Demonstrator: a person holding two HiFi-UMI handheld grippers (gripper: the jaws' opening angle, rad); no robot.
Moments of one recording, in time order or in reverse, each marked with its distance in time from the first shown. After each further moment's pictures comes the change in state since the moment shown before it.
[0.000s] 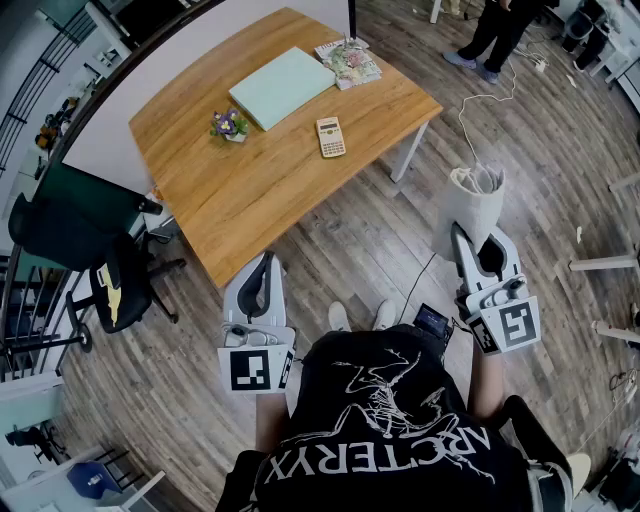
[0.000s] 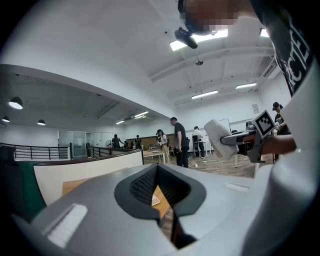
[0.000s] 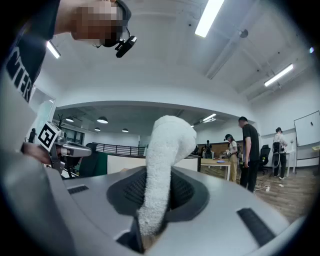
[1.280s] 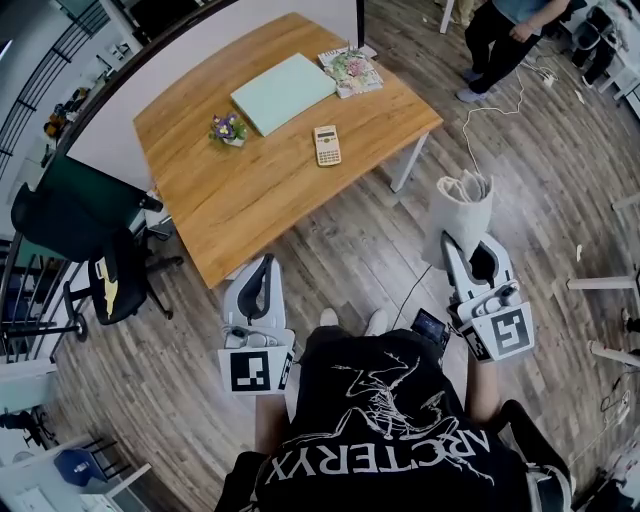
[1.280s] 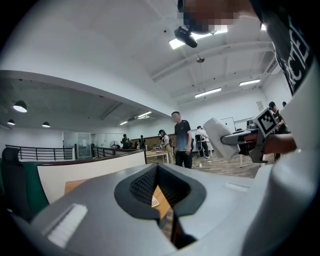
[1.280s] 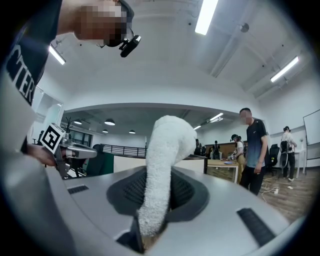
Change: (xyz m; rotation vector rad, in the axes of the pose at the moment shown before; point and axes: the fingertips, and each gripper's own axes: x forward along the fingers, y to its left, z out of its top) left arm 0.015 -0.034 0.003 0.006 0.007 0.057; right arm -0.005 -0.023 -0.006 -0.011 0.009 0.090
